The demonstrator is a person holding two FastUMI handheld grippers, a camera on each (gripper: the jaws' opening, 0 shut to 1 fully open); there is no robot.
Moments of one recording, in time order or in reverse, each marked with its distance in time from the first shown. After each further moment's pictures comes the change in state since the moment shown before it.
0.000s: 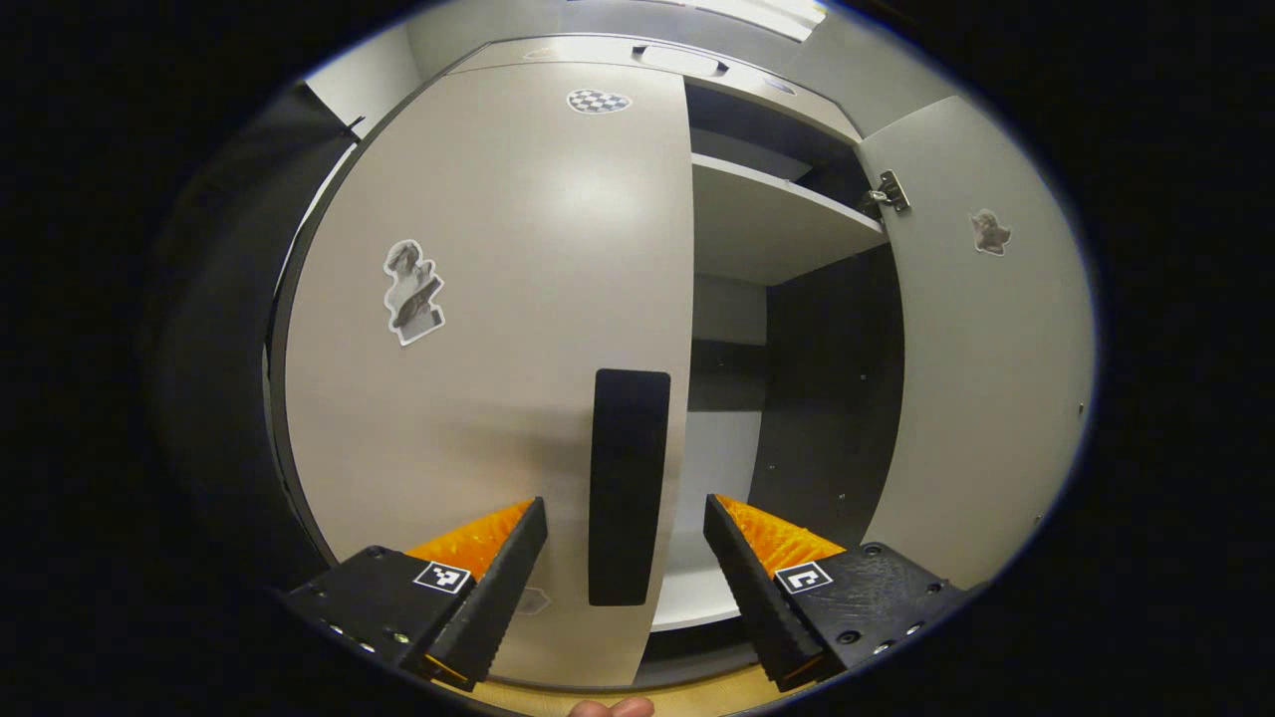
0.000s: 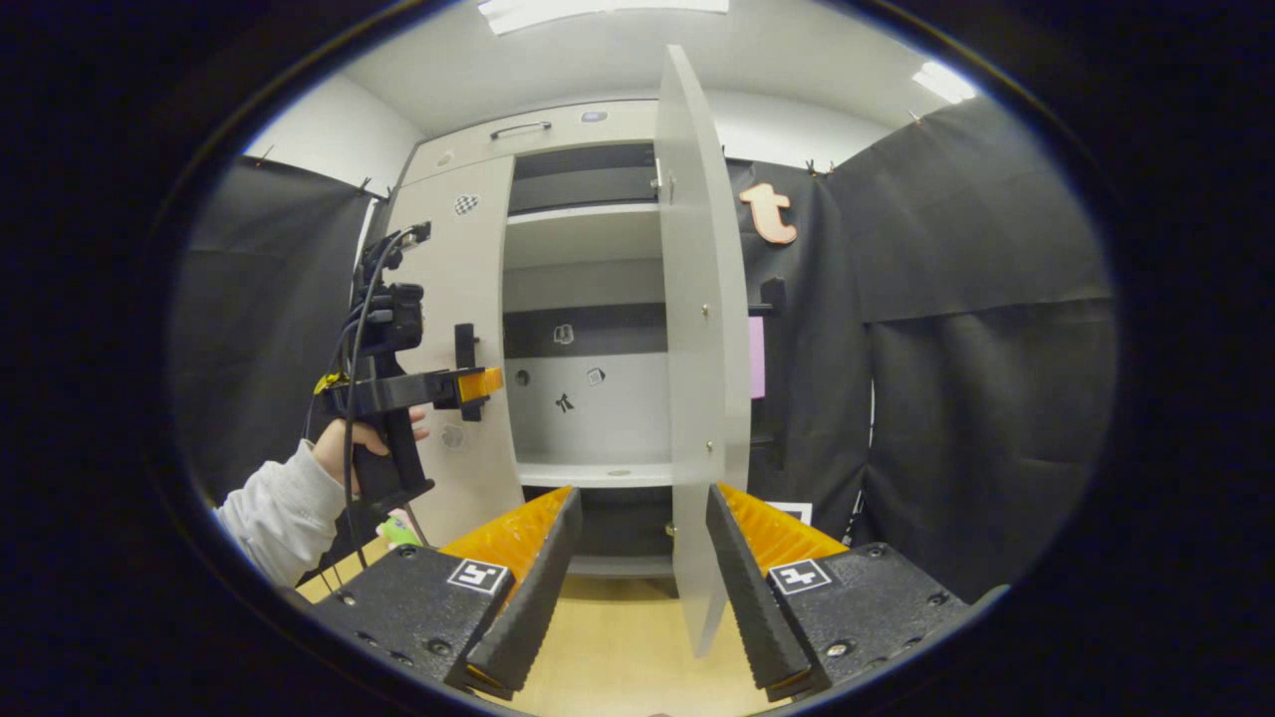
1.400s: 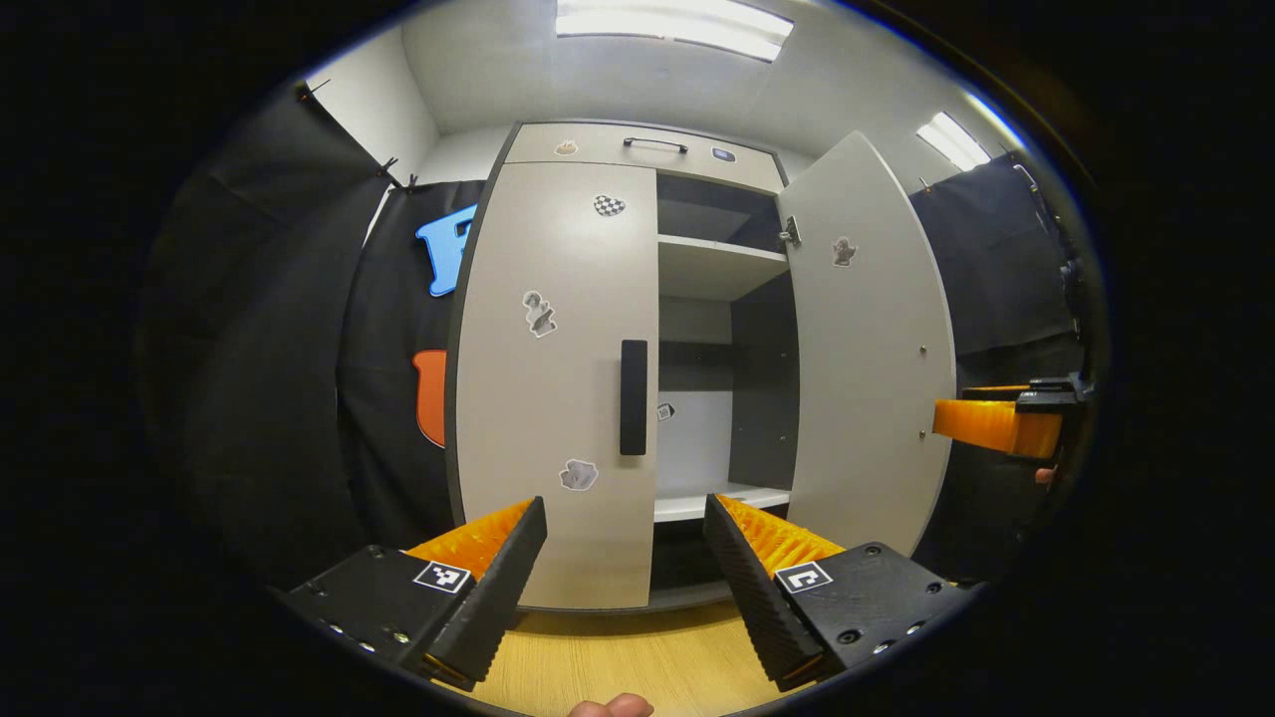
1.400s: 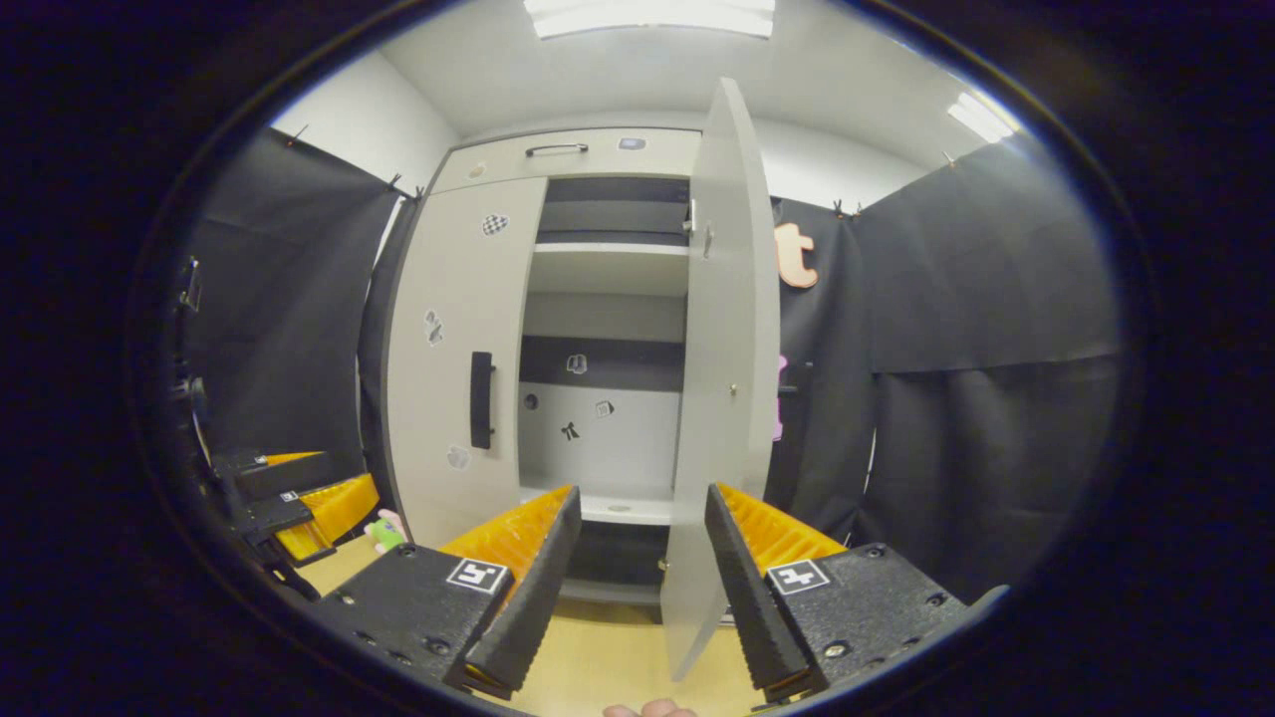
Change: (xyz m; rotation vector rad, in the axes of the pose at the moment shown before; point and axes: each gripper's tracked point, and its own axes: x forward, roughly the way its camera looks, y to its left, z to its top) left arm -0.224 -0.002 -0.036 0.041 -0.071 0.012; right arm 0.004 0.027 0.036 -0.090 -0.071 0.044
